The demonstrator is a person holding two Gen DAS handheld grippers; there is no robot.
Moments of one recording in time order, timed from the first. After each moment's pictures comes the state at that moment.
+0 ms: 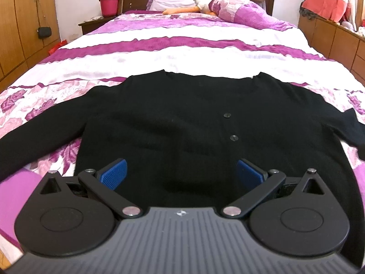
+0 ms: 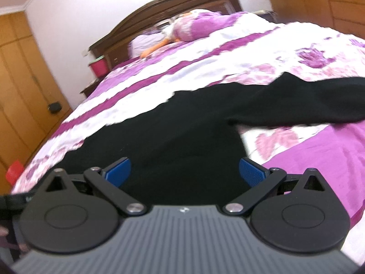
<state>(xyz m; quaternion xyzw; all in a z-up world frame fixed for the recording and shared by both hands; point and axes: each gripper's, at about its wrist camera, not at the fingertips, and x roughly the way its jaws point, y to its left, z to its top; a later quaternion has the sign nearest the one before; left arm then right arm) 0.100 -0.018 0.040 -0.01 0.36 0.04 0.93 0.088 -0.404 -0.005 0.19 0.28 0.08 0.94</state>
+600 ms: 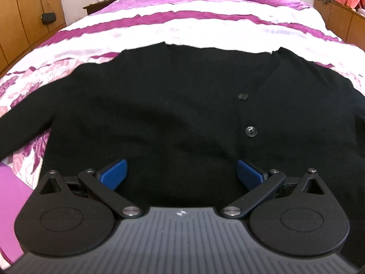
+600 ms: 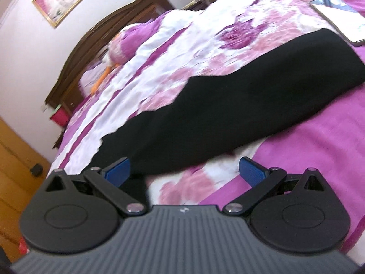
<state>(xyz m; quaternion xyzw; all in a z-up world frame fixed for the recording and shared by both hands) 0.158 -0.026 -0.014 -0.01 0.41 0.07 0.91 0.149 -0.520 -0.054 0.34 0.28 -0.04 0.90</state>
